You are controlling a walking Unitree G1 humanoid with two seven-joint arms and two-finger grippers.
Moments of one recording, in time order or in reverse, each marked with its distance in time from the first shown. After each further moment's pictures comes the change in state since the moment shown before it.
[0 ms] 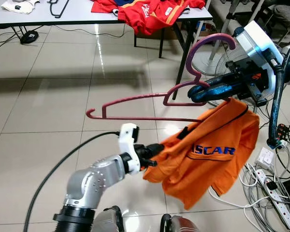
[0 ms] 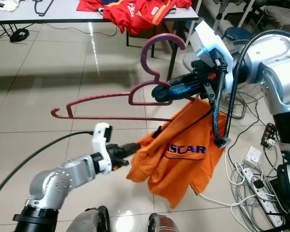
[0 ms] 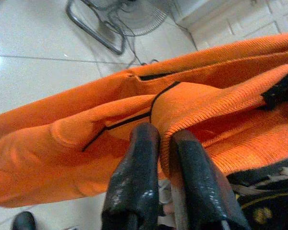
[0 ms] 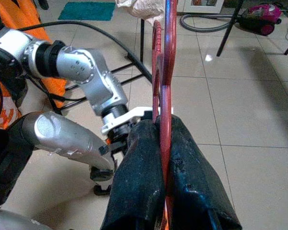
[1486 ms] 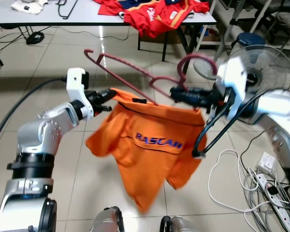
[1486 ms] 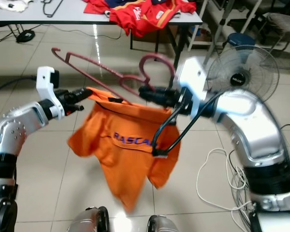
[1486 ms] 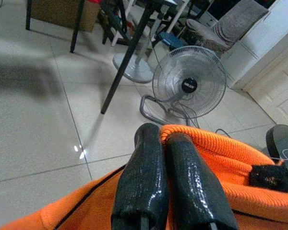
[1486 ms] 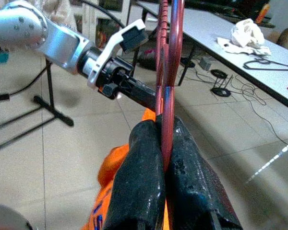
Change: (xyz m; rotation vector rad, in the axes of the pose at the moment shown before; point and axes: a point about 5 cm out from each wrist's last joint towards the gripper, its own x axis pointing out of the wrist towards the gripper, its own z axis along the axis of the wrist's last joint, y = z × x) left arm -0.056 0.045 0.147 0.303 -0.284 0.208; right arm 0.053 0.020 -0.051 -0.008 -0.233 -0.491
